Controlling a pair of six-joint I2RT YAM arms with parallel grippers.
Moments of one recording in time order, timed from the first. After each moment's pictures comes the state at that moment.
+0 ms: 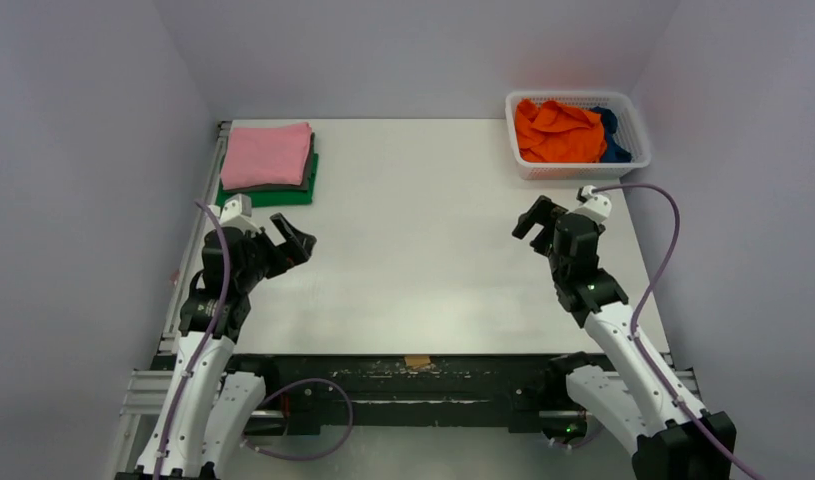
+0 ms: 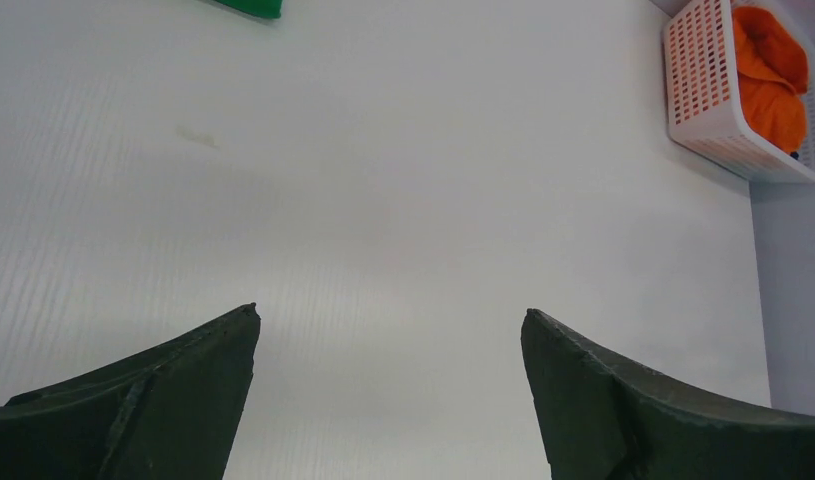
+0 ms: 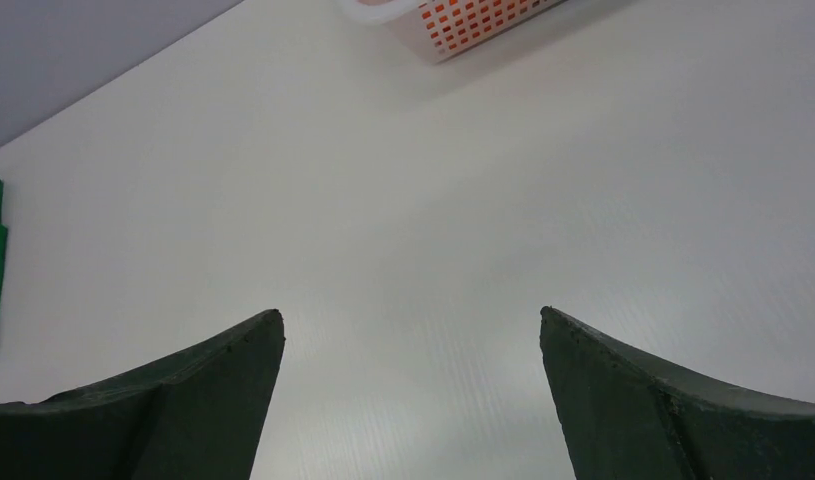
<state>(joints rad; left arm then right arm) -0.07 0.63 0.66 -0.48 0.12 -0.56 0.26 0.81 0.62 -0.21 0.37 0.55</state>
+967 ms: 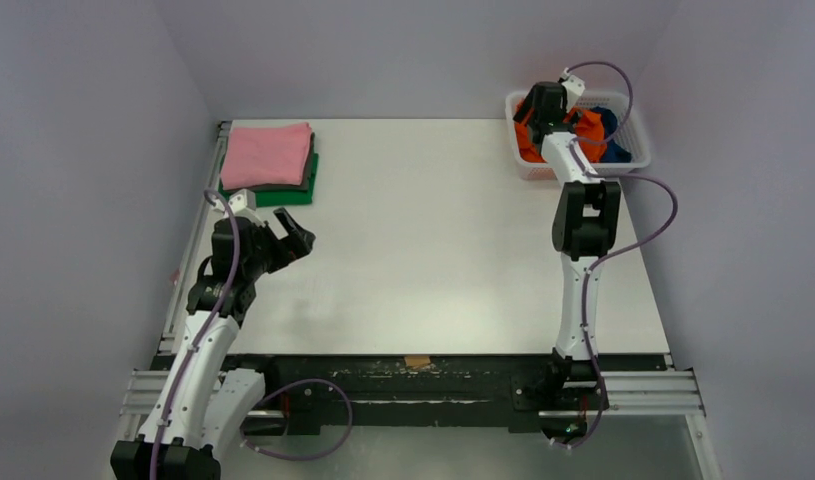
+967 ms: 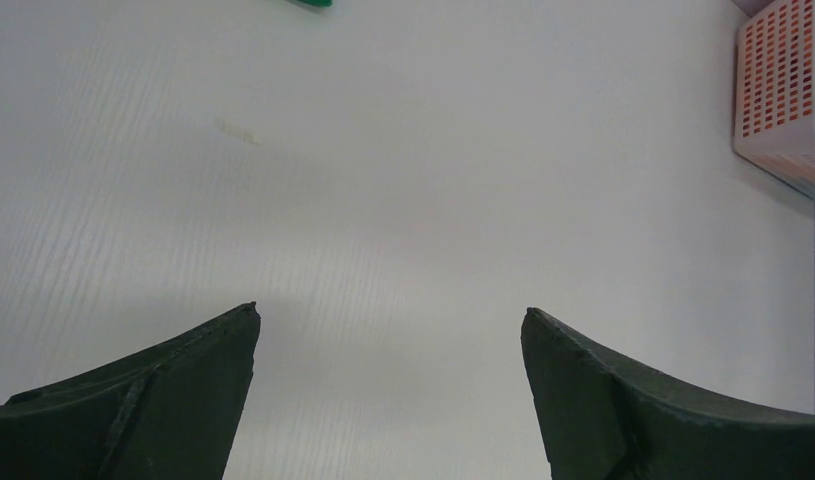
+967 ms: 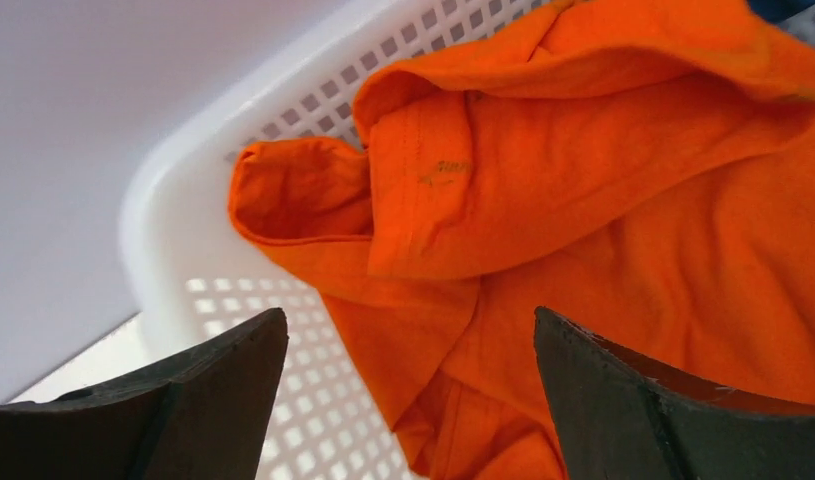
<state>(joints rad) -0.07 0.76 0.66 -0.43 0.07 -0.56 0.03 2.37 2.11 -0.24 0.43 0.46</state>
